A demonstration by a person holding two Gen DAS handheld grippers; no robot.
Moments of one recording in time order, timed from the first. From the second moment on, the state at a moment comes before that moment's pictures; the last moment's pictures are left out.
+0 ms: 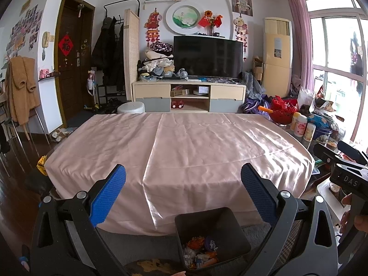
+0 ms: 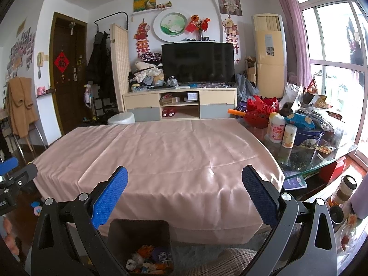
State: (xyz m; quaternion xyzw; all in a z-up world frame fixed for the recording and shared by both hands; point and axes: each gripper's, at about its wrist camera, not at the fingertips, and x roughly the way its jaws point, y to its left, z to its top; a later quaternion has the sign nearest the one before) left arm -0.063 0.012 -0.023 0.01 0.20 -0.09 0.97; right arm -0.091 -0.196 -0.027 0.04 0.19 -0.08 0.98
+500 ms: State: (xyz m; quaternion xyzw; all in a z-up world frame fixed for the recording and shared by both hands) left arm -0.063 0.013 -0.025 0.01 0.21 -0.09 0.97; right arm -0.088 -0.192 -0.030 0.04 0.20 -0.07 0.98
